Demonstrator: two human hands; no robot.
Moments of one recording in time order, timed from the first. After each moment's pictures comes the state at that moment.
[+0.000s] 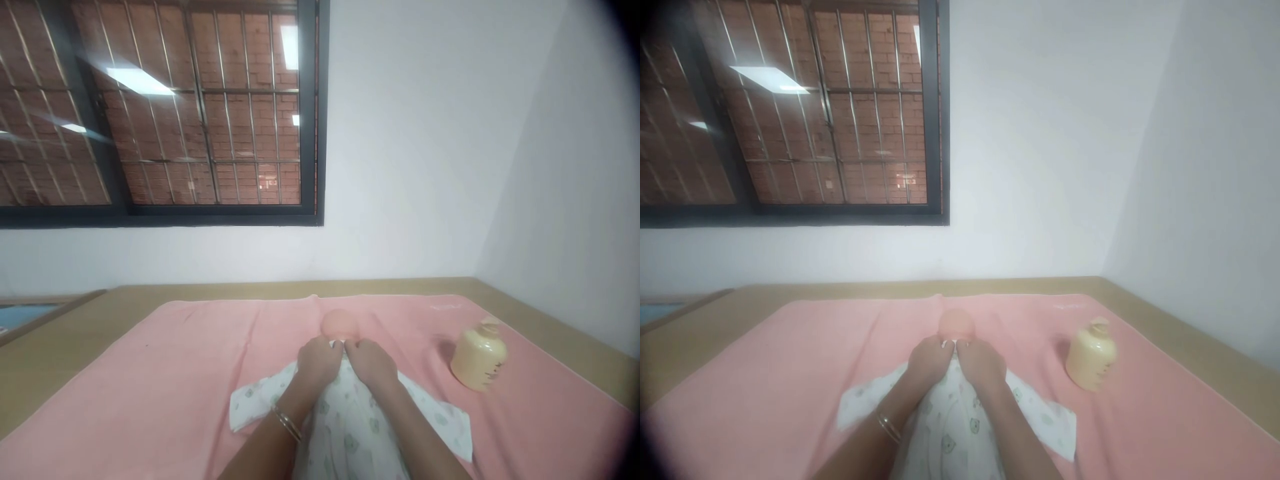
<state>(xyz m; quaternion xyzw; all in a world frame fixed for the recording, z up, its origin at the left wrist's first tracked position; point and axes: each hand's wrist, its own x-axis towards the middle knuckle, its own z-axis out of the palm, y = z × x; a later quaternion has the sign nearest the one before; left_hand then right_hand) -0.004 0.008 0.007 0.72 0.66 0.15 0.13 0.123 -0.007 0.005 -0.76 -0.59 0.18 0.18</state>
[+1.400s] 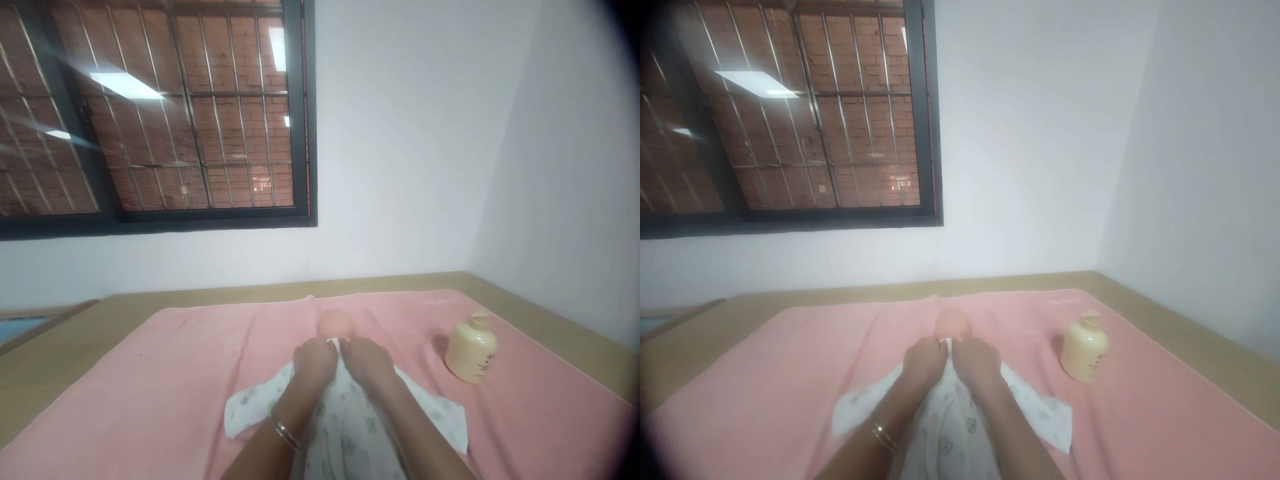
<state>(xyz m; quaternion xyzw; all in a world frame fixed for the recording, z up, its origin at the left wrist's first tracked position) 0.001 -0.001 0.021 0.74 0.67 0.09 0.07 0.122 -0.025 0.030 -0.73 -0.66 0.14 0.13</state>
